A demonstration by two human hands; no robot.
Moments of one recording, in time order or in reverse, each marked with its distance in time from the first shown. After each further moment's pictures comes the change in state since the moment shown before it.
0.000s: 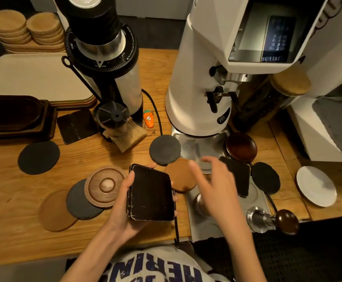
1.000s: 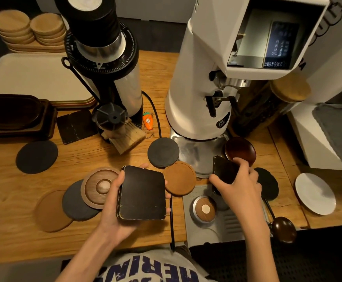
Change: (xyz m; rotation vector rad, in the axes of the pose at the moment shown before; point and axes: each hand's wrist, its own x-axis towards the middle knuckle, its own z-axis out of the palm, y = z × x) left_hand 0.004 0.002 -0.005 -0.091 0.010 0.061; right_hand 0.026 0.041 -0.035 -0.172 0.100 0.204
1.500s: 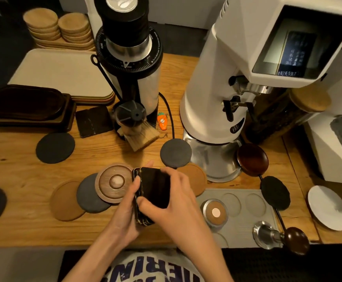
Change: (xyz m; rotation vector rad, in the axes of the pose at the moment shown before) left_hand -0.013 -0.006 -0.005 0.135 0.143 0.150; right_hand -0.093 -0.092 0.053 0.188 -0.398 -0.470
